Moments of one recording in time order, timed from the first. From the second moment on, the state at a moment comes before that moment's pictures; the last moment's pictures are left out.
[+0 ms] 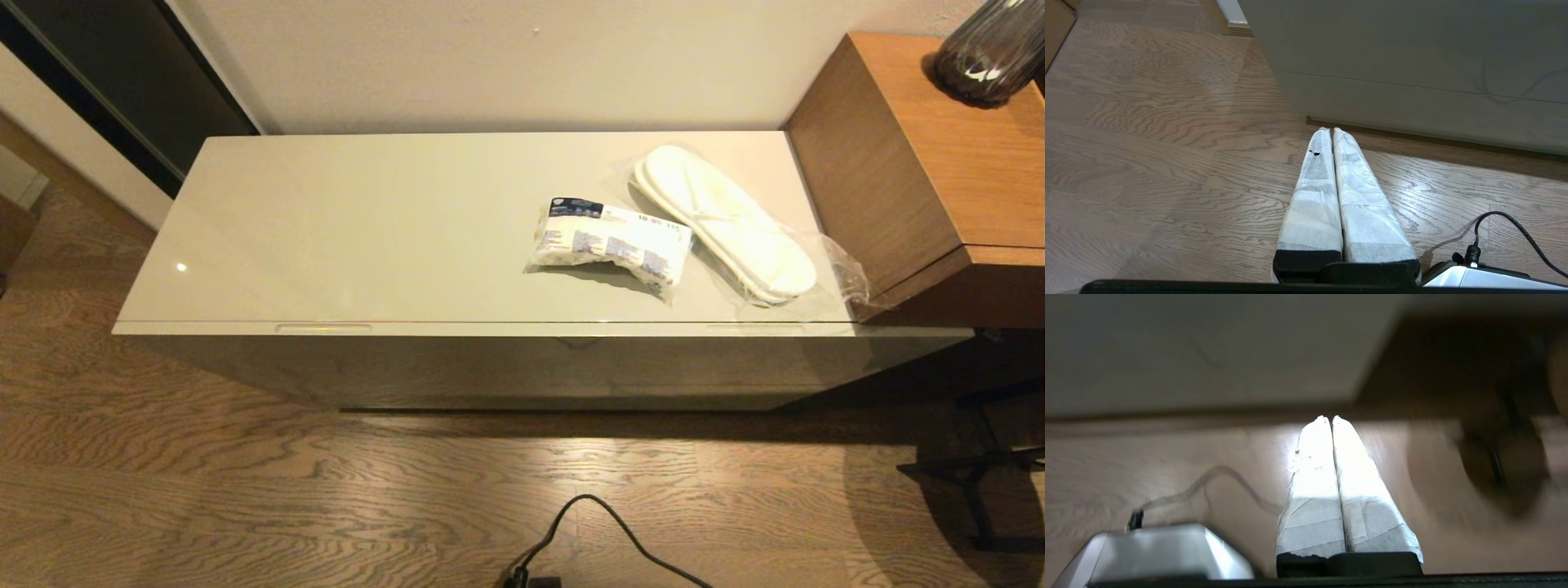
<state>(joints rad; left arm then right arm) 0.20 0.00 0.00 0.00 0.01 0.01 0.00 0.00 -0.05 0.04 -0.05 -0.07</state>
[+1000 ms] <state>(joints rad) 0.20 0.00 0.00 0.00 0.01 0.01 0.00 0.00 0.00 0.00 0.00 0.00</state>
